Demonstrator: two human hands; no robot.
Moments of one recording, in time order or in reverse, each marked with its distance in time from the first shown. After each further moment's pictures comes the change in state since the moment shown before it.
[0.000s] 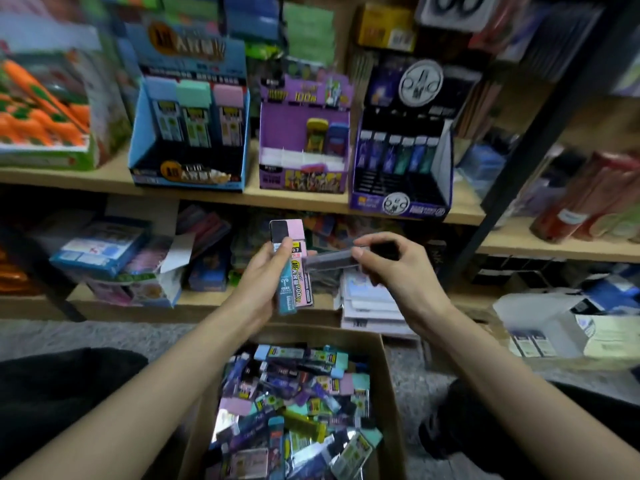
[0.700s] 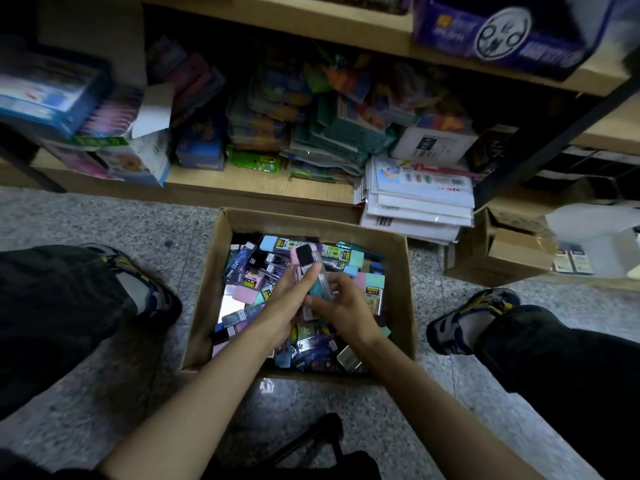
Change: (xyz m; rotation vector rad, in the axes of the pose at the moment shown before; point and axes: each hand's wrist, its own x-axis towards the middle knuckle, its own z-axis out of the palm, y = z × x) left_hand -0.043 -0.206 -0.028 -0.109 0.163 -0.543; right_hand -0.078 0.221 0.073 0.046 -0.269 0.536
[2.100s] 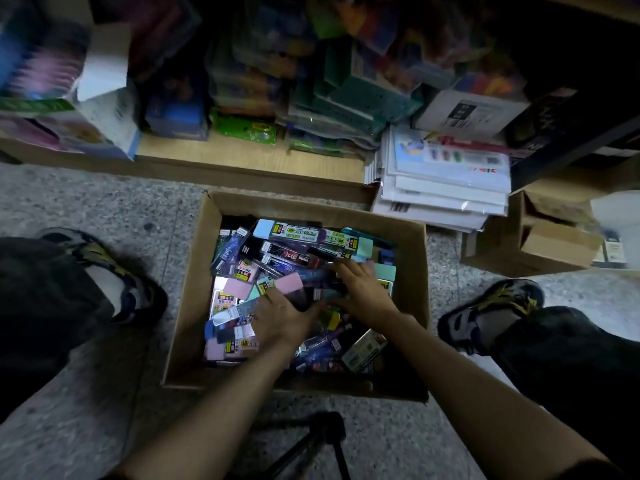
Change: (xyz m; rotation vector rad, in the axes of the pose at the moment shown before) left_hand 0.051 -0.067 -0.021 1.101 0.430 -0.174; right_hand 0.091 0.076 -0.054 -1.188 -0.180 -0.204
